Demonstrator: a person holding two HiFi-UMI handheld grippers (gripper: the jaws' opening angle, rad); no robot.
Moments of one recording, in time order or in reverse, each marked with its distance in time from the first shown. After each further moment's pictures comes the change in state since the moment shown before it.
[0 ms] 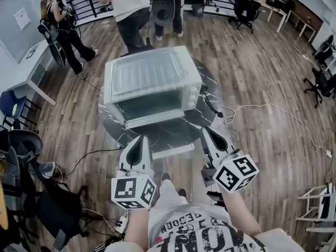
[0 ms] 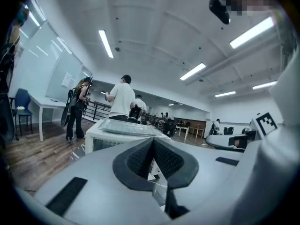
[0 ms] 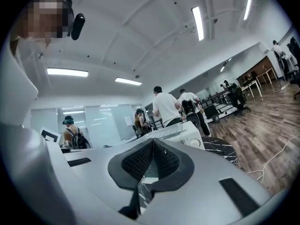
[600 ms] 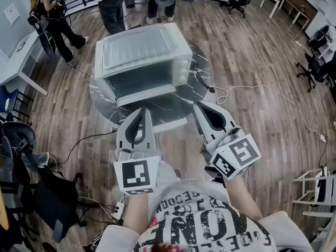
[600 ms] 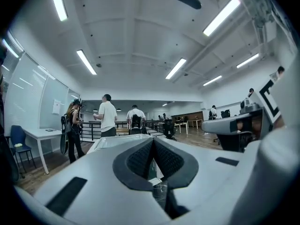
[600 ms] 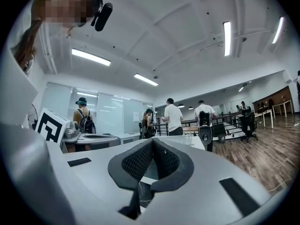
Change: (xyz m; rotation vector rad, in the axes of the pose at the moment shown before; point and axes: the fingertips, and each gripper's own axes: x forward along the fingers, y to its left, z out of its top) left arm -0.026 -0.048 0.022 0.270 -0.068 -0.015; right arm -0.034 0.054 0.023 -0.293 -0.037 0.089
